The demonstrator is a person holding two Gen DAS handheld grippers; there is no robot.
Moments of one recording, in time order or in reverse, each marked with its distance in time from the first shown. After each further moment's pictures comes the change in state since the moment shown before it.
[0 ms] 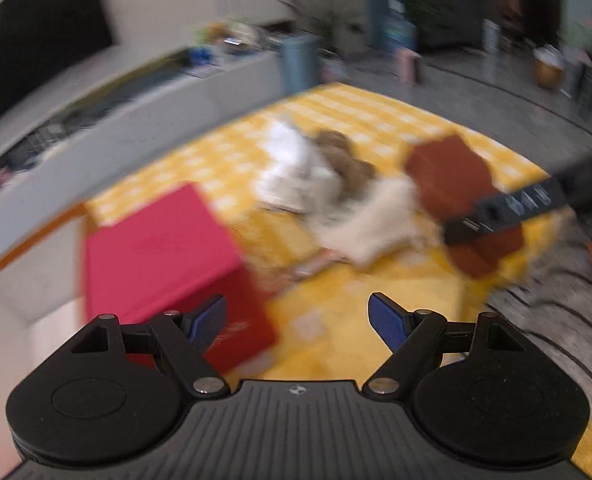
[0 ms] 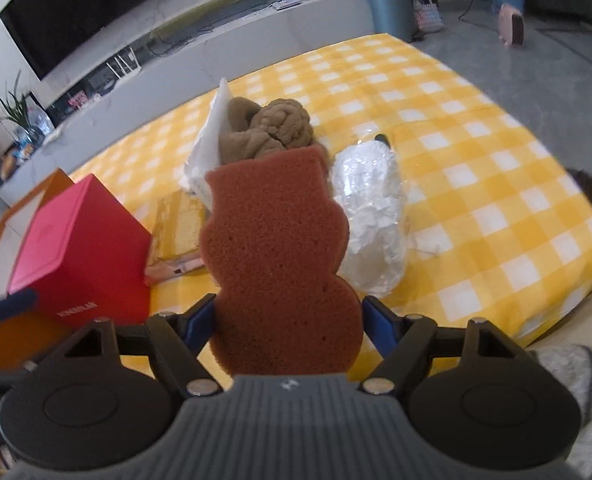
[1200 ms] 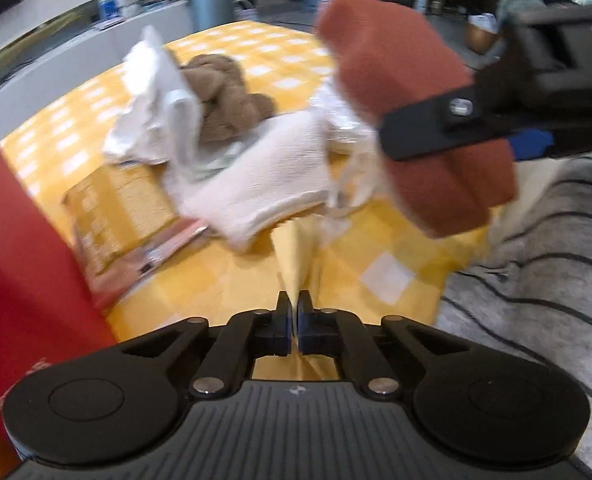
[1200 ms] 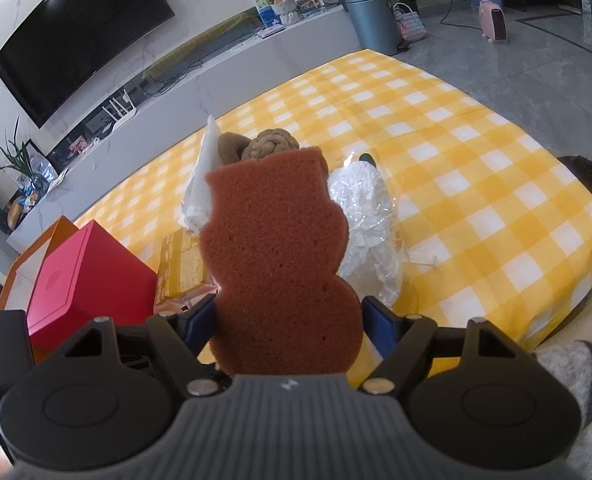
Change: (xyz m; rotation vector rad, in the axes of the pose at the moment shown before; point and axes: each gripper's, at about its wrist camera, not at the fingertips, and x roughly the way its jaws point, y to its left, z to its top) left arm 0.095 -0.026 0.001 0.016 0.123 -0.230; right arm -0.008 -0.014 0.002 0.101 -0.083 0.026
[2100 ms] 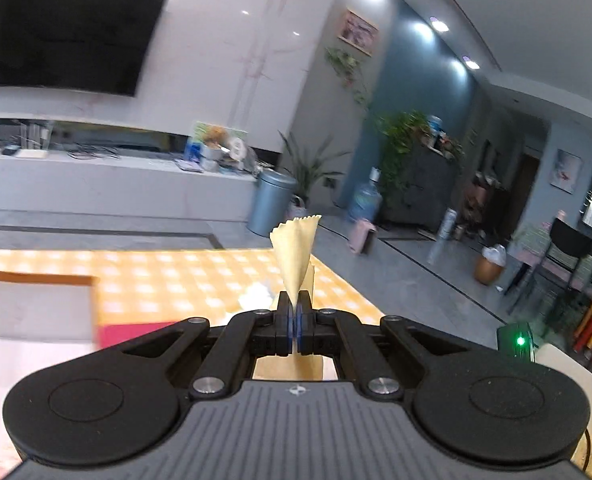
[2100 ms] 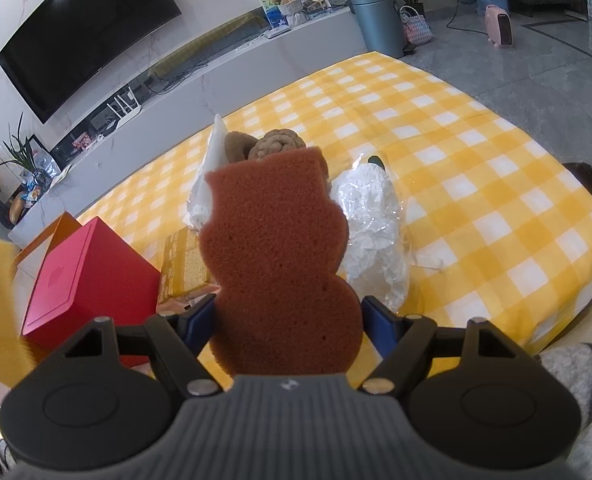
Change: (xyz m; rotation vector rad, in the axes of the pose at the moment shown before) left arm -0.229 0.075 -0.017 -0.337 -0.599 0.000; right arm 0.002 0.005 0.000 -0.023 -0.002 0.005
